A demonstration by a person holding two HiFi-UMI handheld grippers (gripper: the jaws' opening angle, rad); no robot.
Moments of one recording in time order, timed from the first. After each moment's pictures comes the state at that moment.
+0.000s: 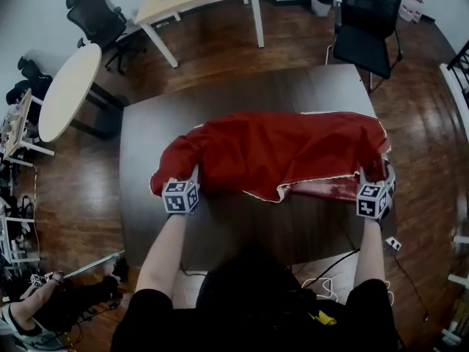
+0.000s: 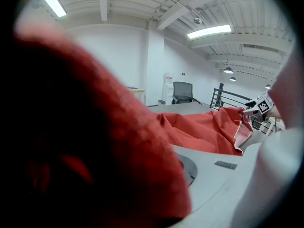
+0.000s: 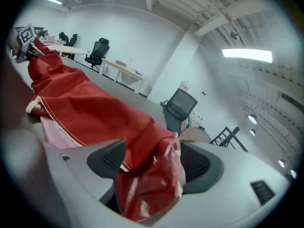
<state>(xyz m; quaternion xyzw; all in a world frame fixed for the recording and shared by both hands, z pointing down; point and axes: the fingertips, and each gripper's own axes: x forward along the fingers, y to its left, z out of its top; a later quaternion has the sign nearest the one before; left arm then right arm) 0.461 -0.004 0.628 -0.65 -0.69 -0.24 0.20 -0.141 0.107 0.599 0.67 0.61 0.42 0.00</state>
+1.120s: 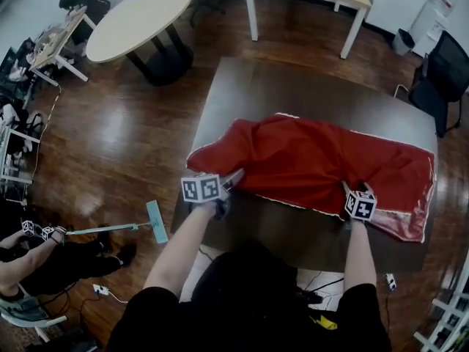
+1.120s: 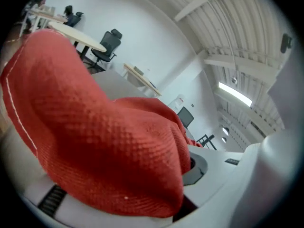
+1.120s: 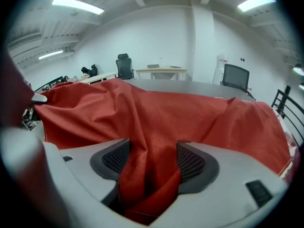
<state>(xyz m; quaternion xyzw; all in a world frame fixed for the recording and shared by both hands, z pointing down) 0.641 -0.173 0.648 -0.59 -0.65 -0.48 -0.07 0.251 0.017 0.722 0.79 0.43 0.38 -0.22</state>
